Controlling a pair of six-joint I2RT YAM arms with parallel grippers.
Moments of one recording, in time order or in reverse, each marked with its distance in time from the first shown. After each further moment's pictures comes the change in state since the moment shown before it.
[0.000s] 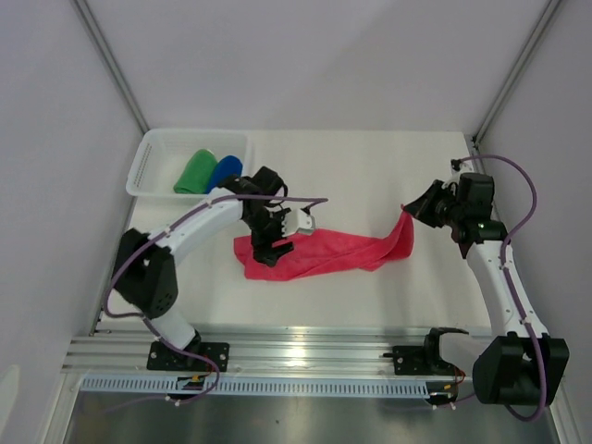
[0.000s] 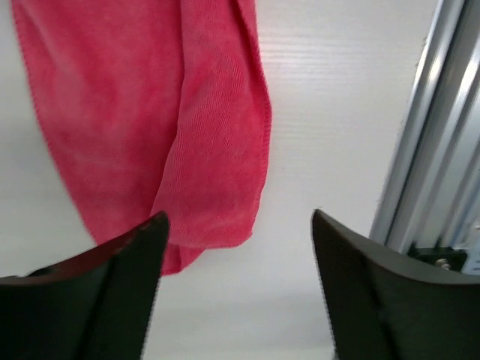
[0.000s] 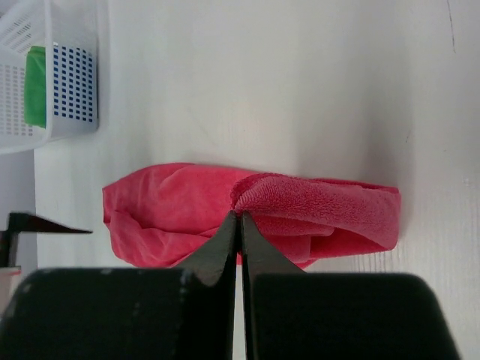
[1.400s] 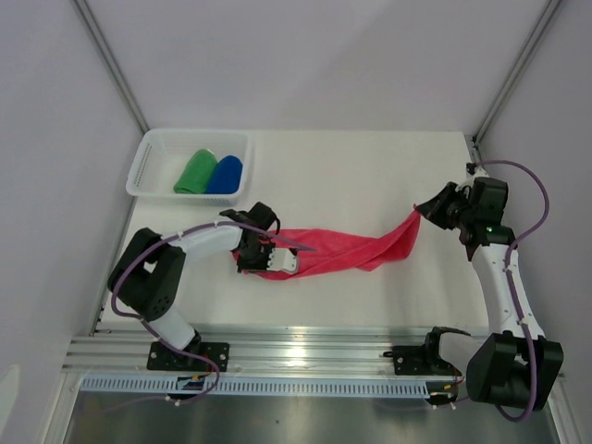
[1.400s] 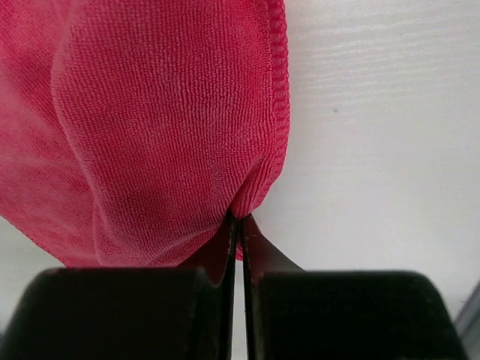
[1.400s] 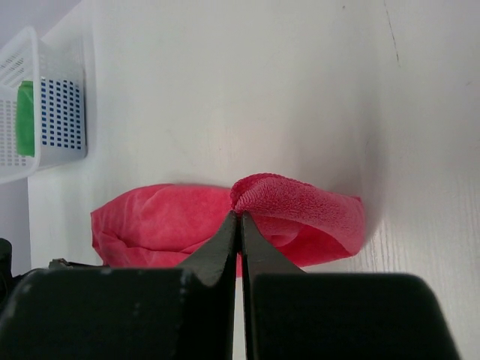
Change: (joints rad) left arm 0.016 -0.092 -0.460 0.373 -0.260 0.278; right arm -0.109 -0.012 -0.043 0.045 -0.026 -0.018
